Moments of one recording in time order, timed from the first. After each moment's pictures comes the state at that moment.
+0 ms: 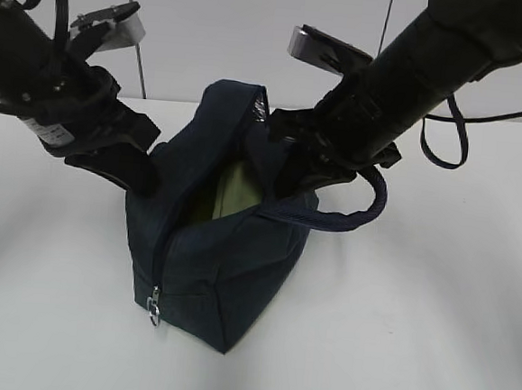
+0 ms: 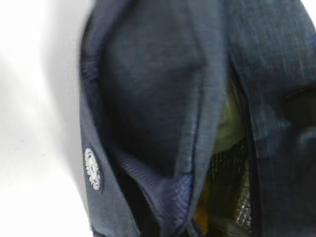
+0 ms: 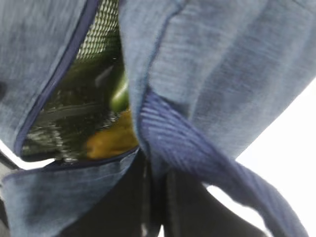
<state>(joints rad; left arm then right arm) -0.32 1.64 -1.22 -0.51 0.97 0.38 0.37 1.83 -1.42 0.59 0.93 -0.28</state>
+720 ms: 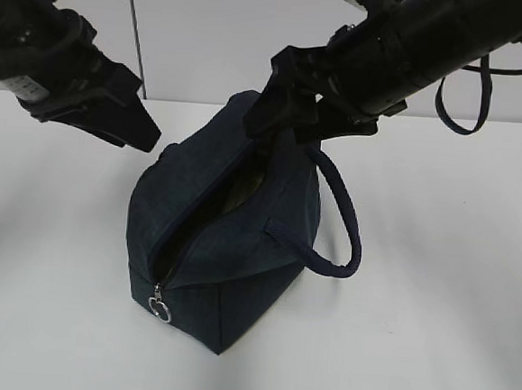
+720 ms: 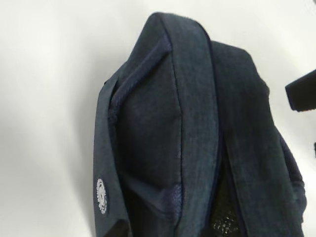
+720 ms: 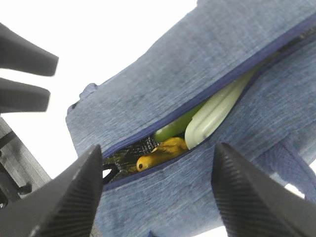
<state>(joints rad) -0.32 1.51 -1.22 -0.50 0.92 0.38 0.37 1.69 -1.39 0.72 0.87 -0.45</state>
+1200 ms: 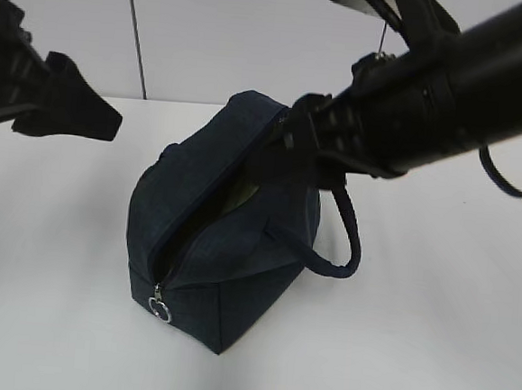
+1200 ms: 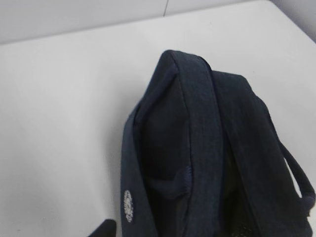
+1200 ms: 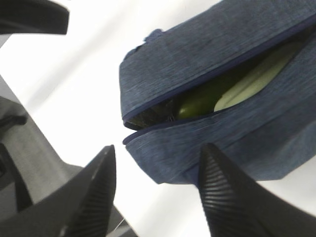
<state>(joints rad) -0.33 1.23 -0.96 -0.50 0.67 0.44 0.51 1.39 -1.07 0.72 0.65 -0.54</state>
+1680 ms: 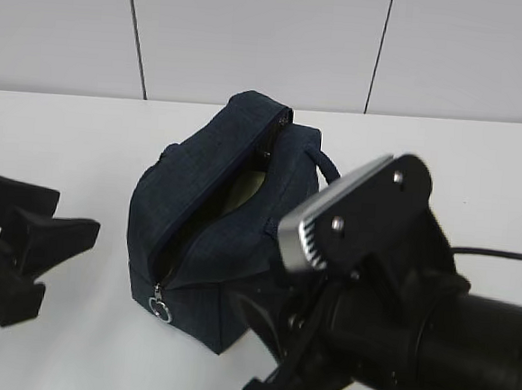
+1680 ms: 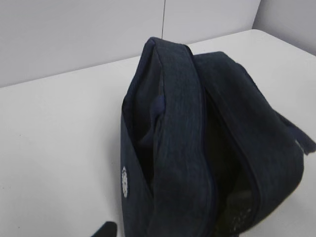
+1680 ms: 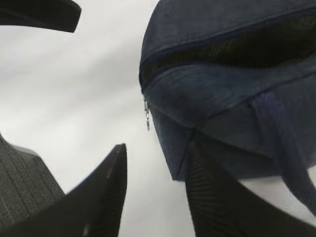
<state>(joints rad) -0.61 0.96 -0.40 -0.52 0.06 0.50 0.98 1.30 -0.54 0.76 -0.23 -0.65</state>
